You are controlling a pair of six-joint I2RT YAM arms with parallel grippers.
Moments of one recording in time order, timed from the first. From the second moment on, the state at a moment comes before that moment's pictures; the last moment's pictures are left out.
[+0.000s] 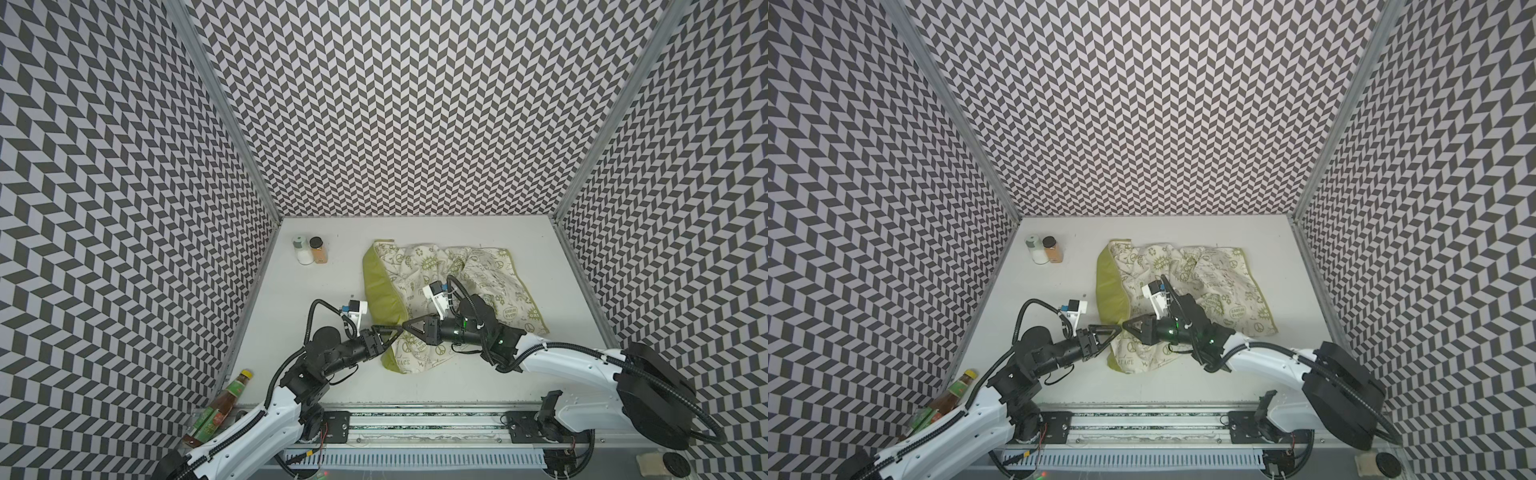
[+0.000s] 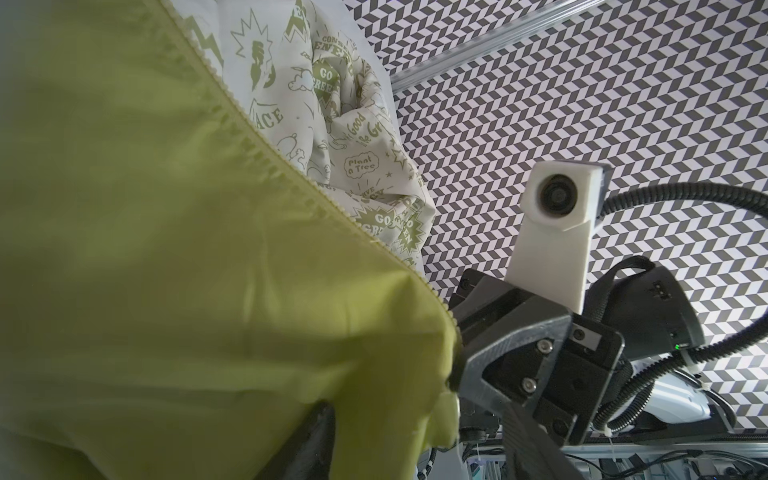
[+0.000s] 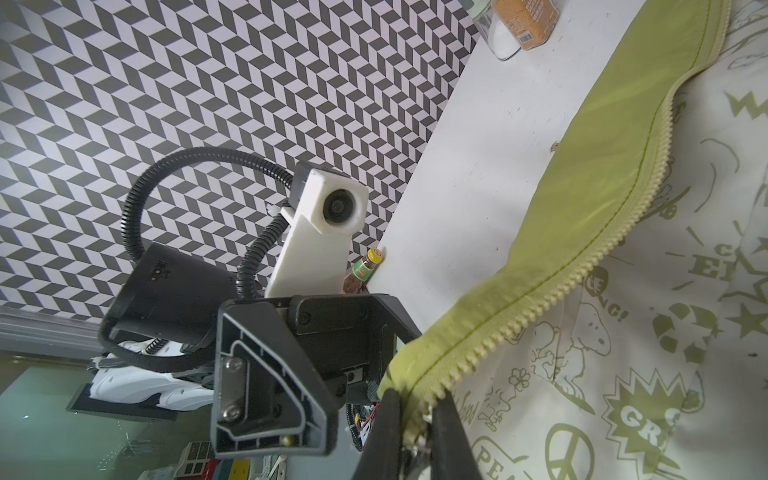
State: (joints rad) left arm -0.65 0.64 0.18 0.29 0.44 -1.17; right arm 0.92 1.32 0.62 0.41 -0.40 0.88
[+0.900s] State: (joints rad) left arm -0.63 0.75 0.19 0.38 0.44 -1.16; right arm 0.95 1.23 0.61 0.28 -0.33 0.84
